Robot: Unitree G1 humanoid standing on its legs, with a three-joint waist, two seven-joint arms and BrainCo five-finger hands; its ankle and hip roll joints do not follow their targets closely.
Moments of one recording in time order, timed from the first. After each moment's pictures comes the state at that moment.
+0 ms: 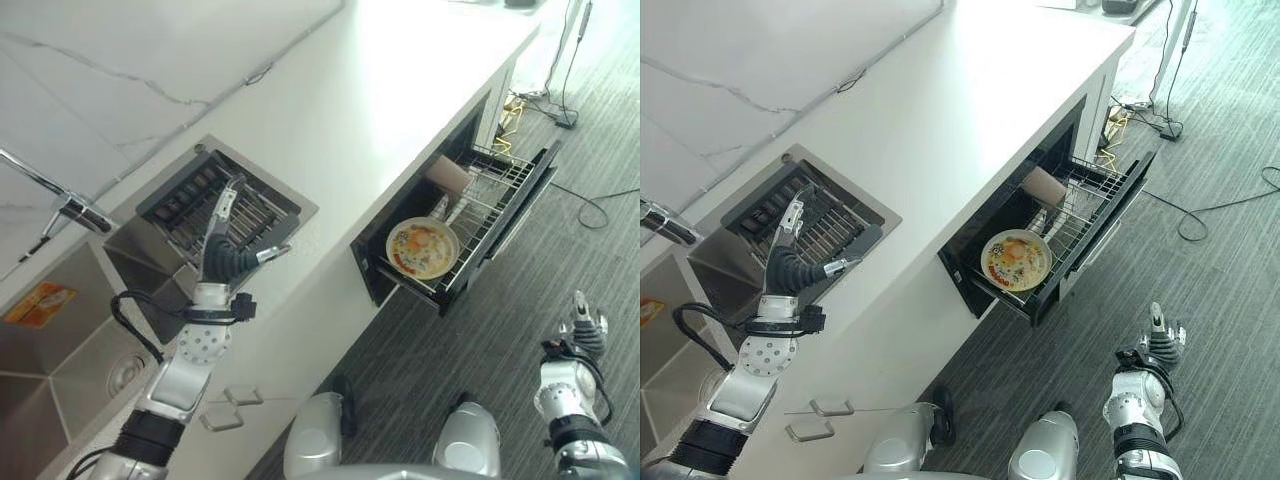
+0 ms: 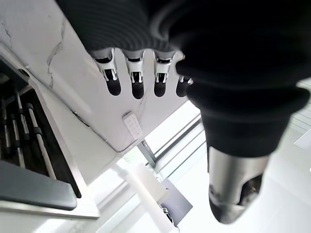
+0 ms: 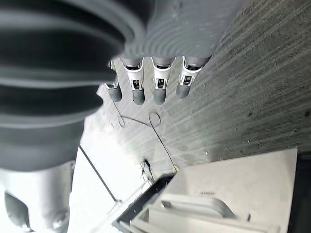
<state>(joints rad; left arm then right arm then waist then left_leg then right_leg) -0.05 0.54 -0.16 -0.07 0.06 -0.34 0.41 -0.21 -0.37 -0.20 0.80 1.04 -0.38 -0.14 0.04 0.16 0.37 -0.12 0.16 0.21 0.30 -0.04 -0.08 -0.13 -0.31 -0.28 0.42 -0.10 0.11</state>
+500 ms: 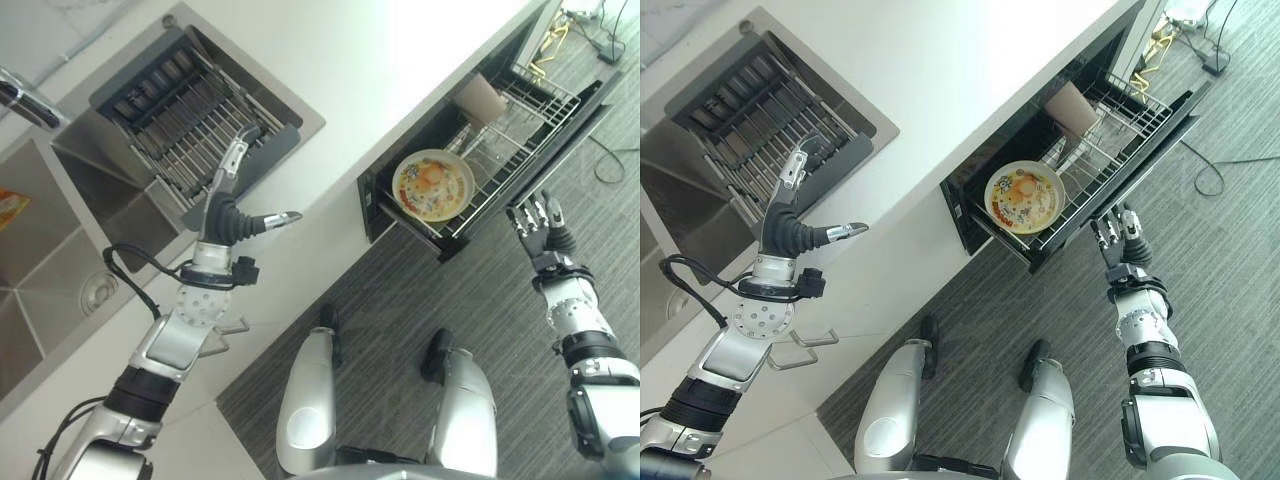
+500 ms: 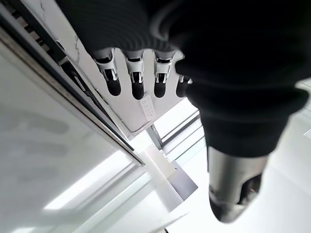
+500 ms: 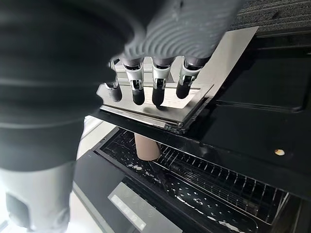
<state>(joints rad) -0.26 0.65 -0.20 -0.08 0.06 -0.39 0.39 -0.57 -0.54 -0.08 0.86 1.17 -0.06 0.34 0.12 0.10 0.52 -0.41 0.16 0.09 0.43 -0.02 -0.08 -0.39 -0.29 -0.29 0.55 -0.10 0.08</state>
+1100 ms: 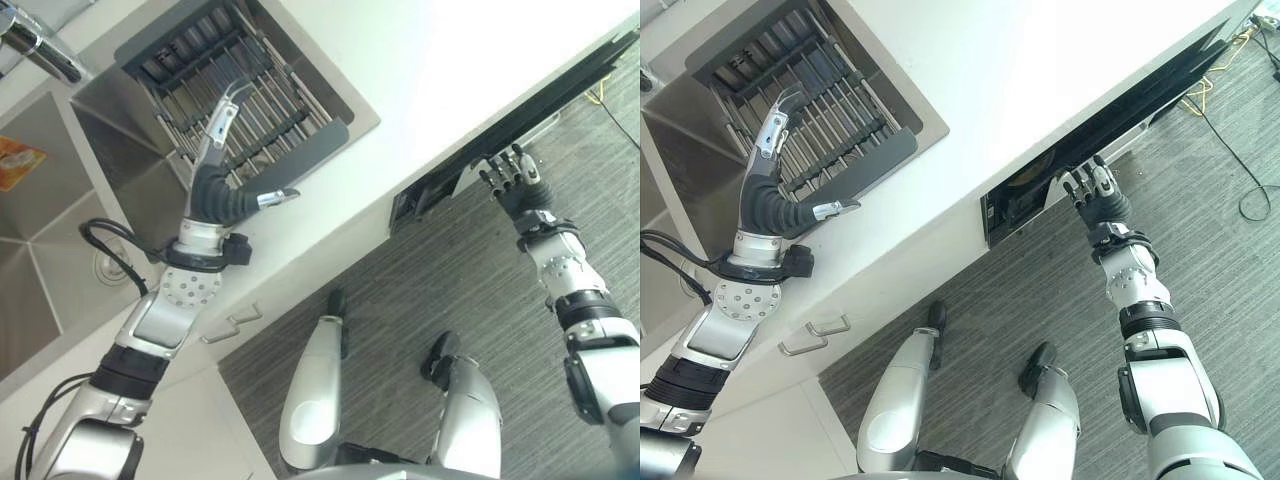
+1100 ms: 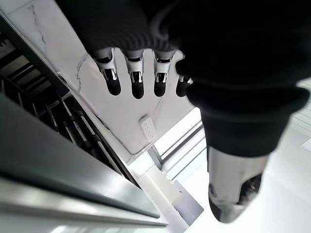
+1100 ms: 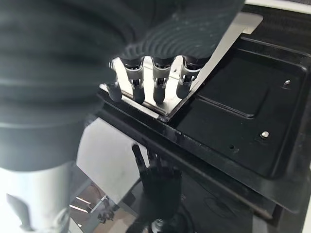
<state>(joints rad) -0.36 0.72 -0.19 -0.07 0.06 -0.45 0.40 -0.76 -0.56 0.08 0.85 1.18 -0.02 0.32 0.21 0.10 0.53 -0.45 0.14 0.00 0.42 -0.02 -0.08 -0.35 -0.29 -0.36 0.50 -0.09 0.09</state>
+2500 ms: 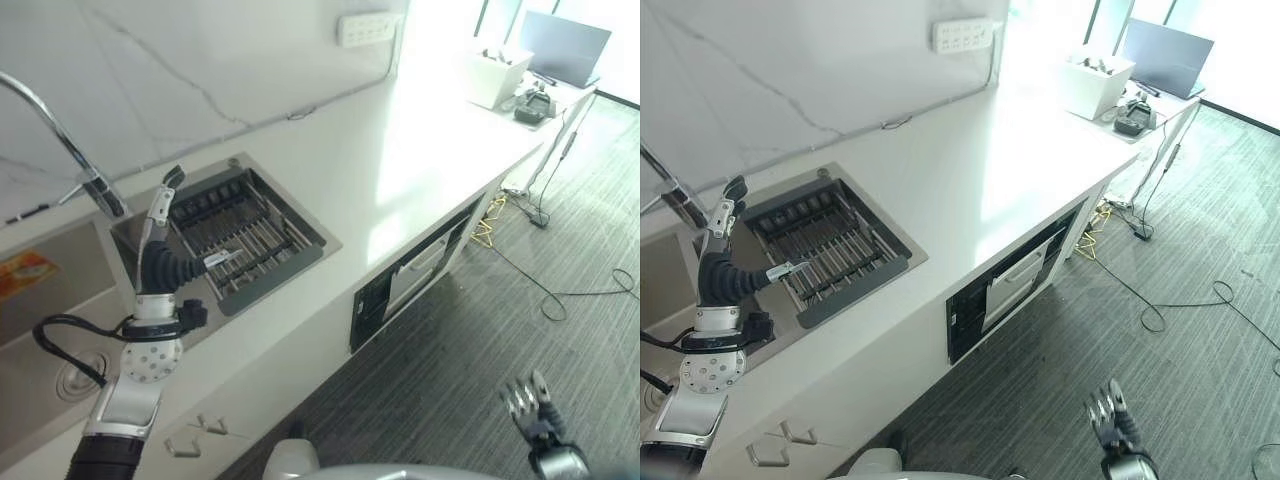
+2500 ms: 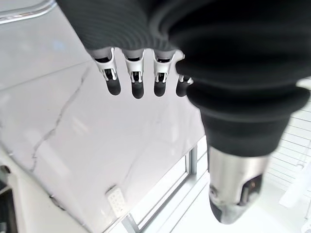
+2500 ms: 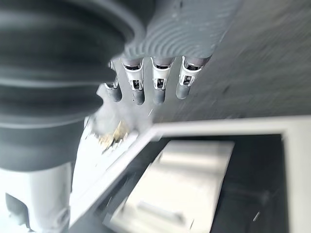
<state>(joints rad) 0.07 0.58 0.09 -0.07 0.14 -0.49 0.40 0.11 -0.31 -0.18 1.00 1.12 -0.03 0.29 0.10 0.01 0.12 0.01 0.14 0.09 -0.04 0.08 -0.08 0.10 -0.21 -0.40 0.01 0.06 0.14</state>
